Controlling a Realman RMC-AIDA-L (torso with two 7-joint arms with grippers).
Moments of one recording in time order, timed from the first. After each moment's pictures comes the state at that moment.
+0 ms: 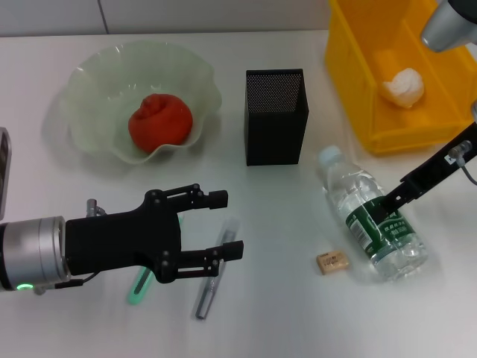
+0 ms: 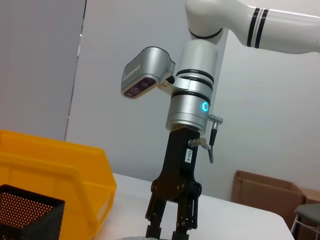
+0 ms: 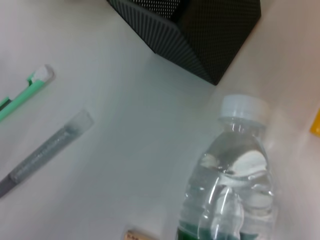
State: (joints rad) left arm -0.40 -2.07 1.01 0.48 1.68 1.68 -1.05; right arm 0.83 2.03 -0.95 -0.91 -2.70 -1.72 2.43
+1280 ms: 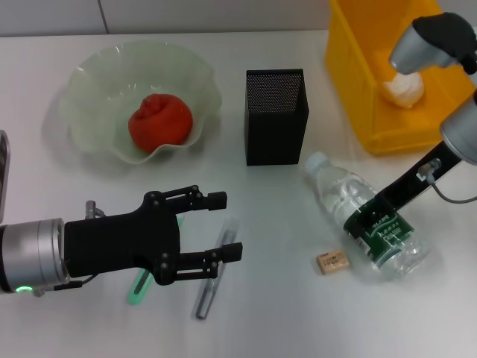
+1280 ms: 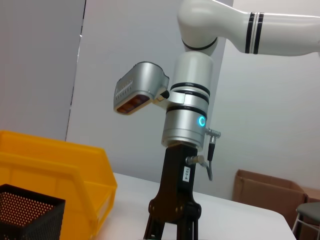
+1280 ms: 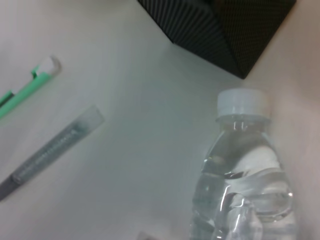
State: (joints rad) left arm -0.39 -2.07 1.01 0.48 1.68 1.68 -1.04; right arm 0.86 2.06 -0.98 -0.79 -2.70 -1.63 2.43
